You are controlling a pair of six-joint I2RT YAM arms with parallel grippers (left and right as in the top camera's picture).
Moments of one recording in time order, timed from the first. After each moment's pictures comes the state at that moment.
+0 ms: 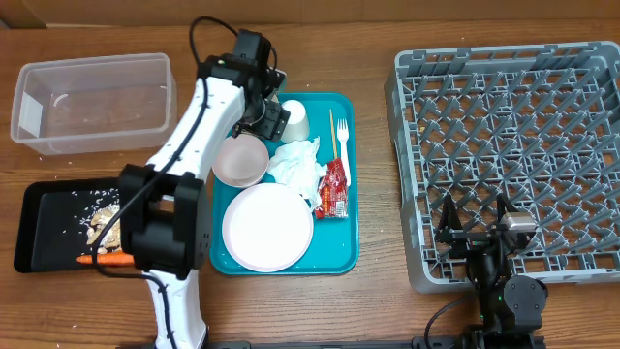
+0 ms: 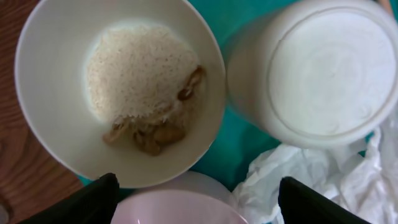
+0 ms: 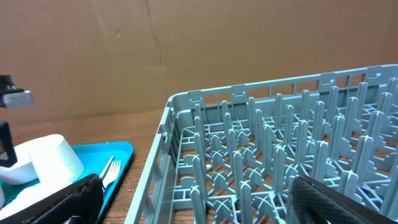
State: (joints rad) left arm -0.26 2.12 1.79 -1.00 -0.01 0.14; right arm 0.00 0.01 0.02 -0.03 -0.05 0.15
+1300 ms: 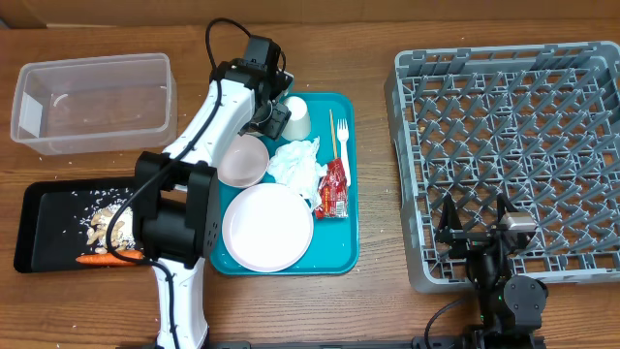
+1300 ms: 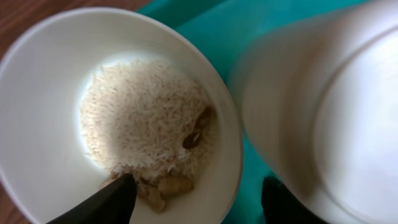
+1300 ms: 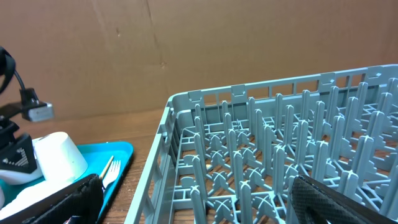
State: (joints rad) left arm -0.27 2.20 1.79 -0.88 -0.05 0.19; right arm 0.00 0.01 0.02 -0.03 -0.05 0.15
